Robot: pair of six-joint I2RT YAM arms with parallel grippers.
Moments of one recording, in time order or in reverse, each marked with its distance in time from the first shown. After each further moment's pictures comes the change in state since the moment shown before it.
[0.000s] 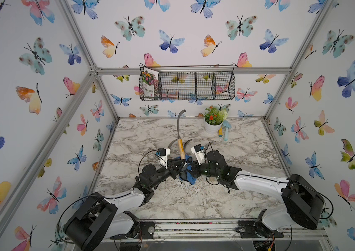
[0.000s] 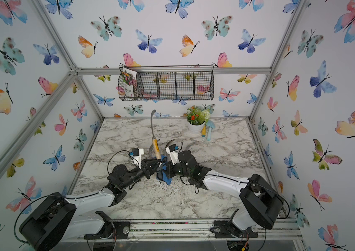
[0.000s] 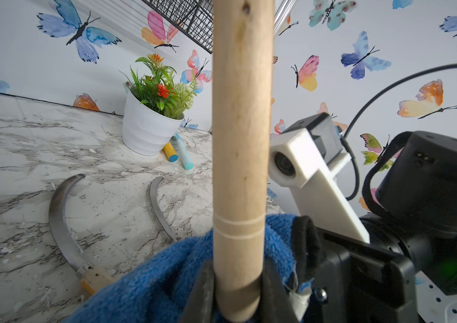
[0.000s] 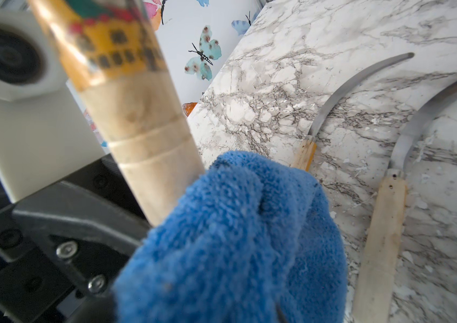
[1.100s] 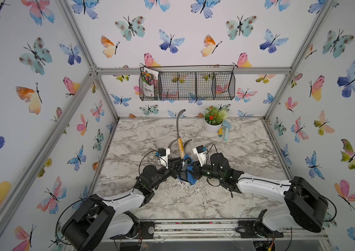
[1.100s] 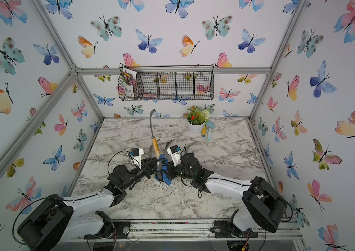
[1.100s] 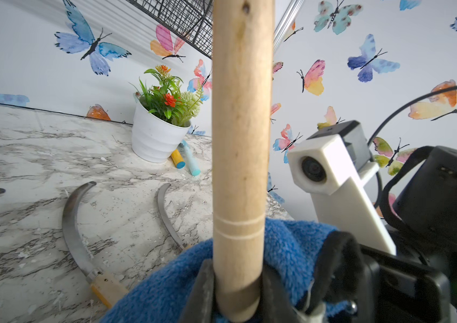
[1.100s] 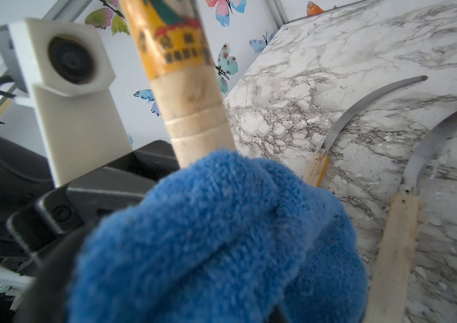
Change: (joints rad) left arm -0.025 -0.022 0.006 -0.037 -0.067 0.027; right arm 0.002 0.007 -0.052 0.127 -0.004 -0.001
